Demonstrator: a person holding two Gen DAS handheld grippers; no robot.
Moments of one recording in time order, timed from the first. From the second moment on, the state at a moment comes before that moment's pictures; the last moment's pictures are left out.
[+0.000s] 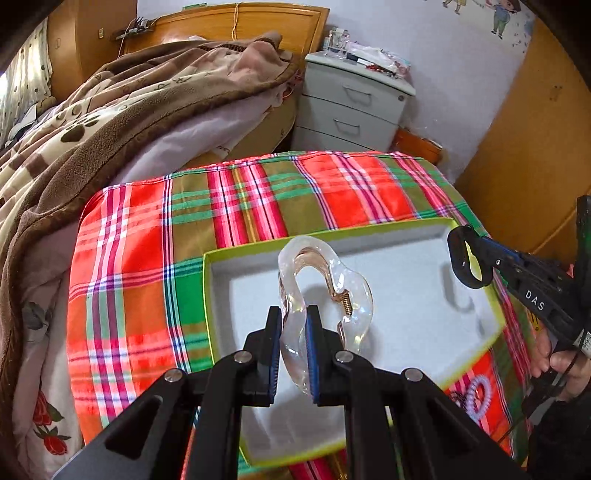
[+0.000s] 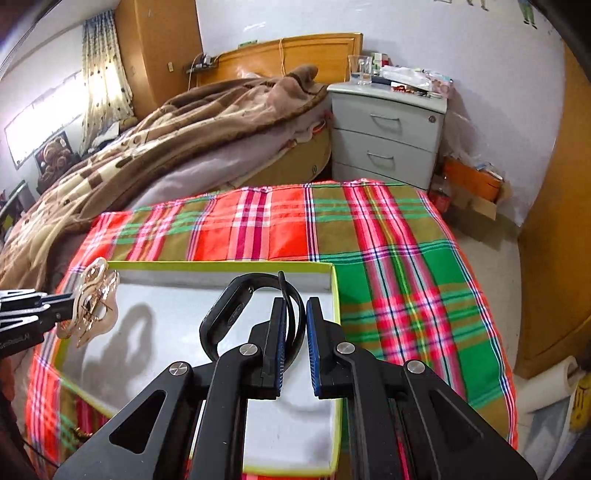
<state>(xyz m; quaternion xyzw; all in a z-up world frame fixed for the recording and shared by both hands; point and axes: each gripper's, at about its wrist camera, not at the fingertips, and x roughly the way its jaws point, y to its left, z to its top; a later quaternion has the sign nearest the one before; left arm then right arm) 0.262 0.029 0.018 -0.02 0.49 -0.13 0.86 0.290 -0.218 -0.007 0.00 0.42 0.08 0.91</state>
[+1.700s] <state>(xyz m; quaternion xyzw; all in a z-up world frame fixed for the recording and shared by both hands) 0.171 0.049 0.041 -0.04 0.45 -0.13 0.88 0.223 -0.225 0.012 0.01 0.36 0.11 0.93</state>
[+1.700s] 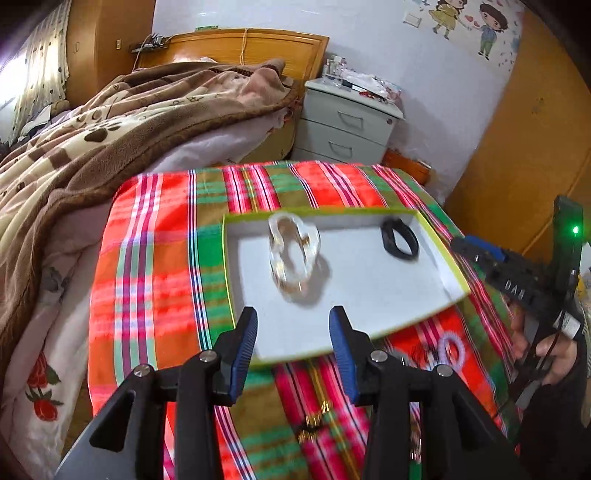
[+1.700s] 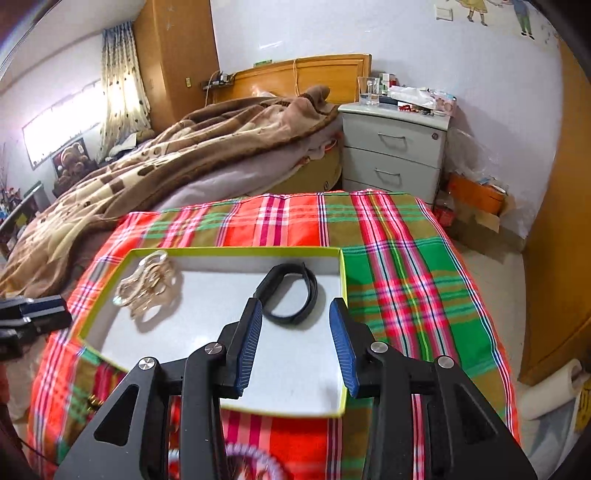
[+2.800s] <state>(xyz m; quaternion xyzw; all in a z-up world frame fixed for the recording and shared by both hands) 0.109 0.015 -0.022 0.02 0.48 -0.10 0.87 0.126 -0.243 -0.009 0.06 0.35 0.11 0.93</state>
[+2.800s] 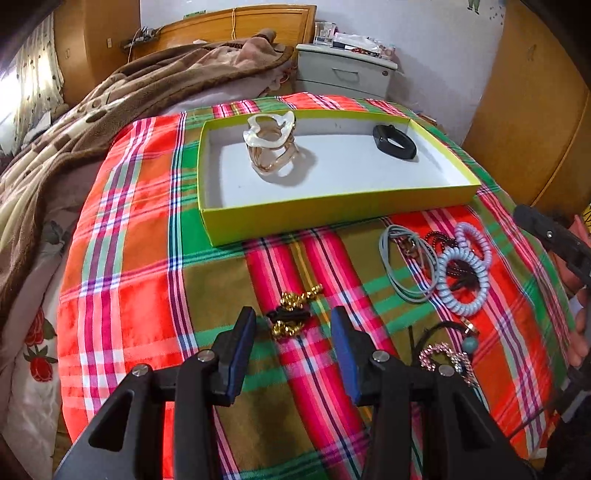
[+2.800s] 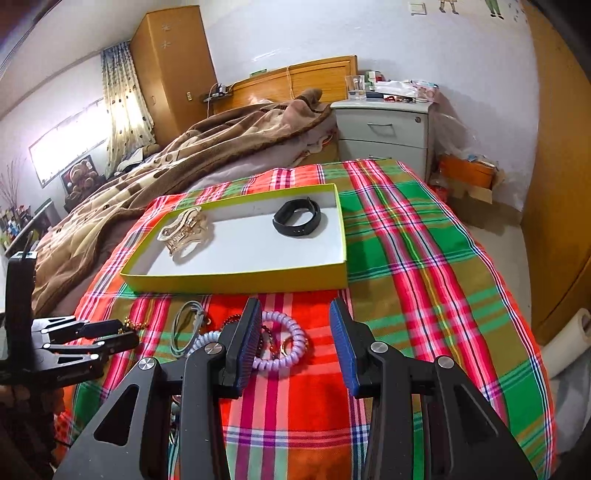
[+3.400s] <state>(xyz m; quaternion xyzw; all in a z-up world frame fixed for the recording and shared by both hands) 0.110 0.018 -0.023 0.03 0.46 -0.09 0.88 0.128 -0.262 -0.028 0.07 0.38 0.09 0.92</state>
